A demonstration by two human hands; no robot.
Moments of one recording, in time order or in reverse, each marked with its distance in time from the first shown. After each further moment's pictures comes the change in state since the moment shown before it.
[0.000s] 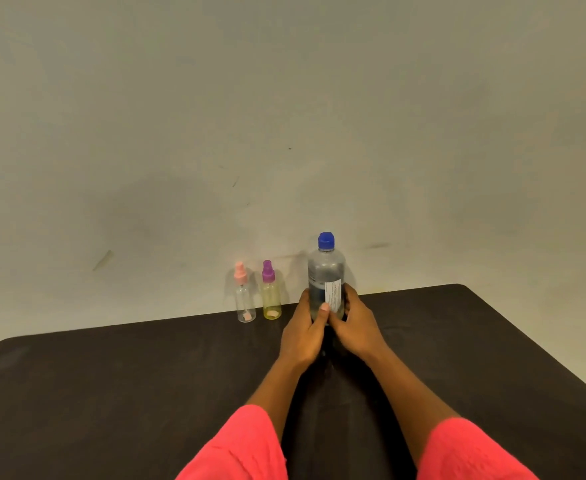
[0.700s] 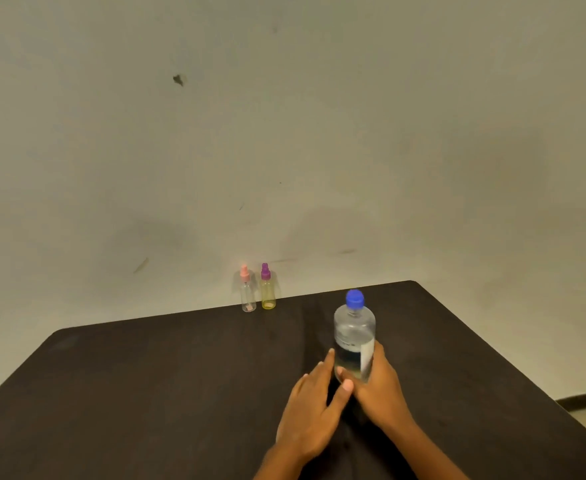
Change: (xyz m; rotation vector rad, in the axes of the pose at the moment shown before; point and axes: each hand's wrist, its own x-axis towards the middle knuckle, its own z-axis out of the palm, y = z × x) left_hand -0.196 0.034 0.009 0.283 -0.211 0.128; right_hand -0.199 -0.045 -0.056 0.086 0.117 0.092
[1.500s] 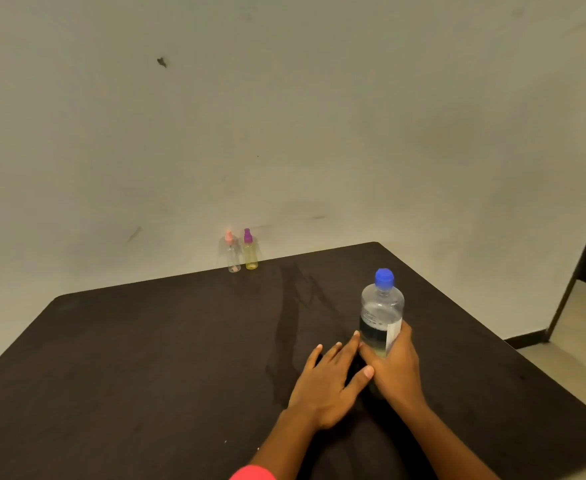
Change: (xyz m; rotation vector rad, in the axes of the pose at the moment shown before) left_hand -0.091 0.059 0.036 0.252 -0.197 0.207; right_hand -0.118 -0.018 -0.054 -0.027 0.330 0.075
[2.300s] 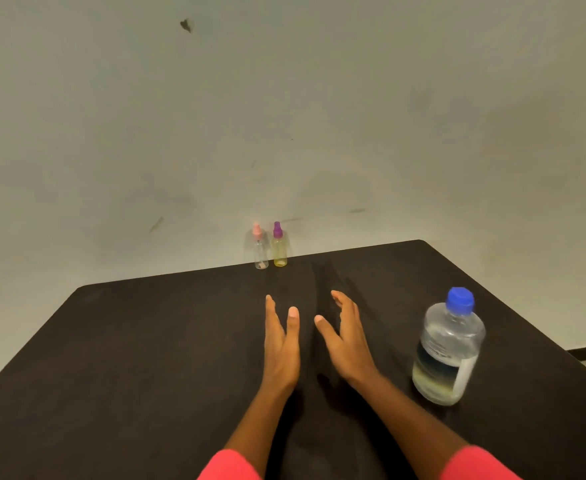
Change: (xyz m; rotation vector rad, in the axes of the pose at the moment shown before) left_hand 0.027 -0.101 -0.061 -0.791 0.630 -0.385; right_hand 0.047 -0.022 0.140 0.034 -0.386 -0.159
